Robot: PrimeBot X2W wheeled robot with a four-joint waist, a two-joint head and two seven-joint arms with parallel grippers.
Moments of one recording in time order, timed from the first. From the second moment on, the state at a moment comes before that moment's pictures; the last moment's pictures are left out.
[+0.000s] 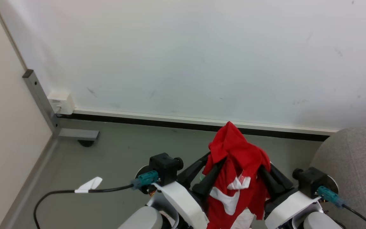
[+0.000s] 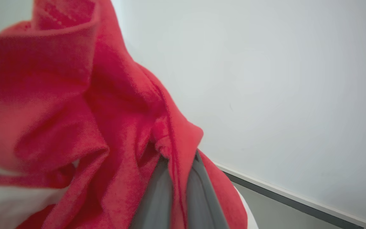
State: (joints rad) left arm -0.44 0.12 -0.72 0.20 -0.56 -0.07 -0.09; right arm -0.38 -0.18 0.56 0.47 0.49 0.13 -0.26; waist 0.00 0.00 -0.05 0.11
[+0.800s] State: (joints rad) left arm -0.42 0.13 -0.76 0.23 -0.51 -0.05 -0.20; right arm -0.27 -0.29 0.35 0.19 0.54 0.13 -0.26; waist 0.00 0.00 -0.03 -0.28
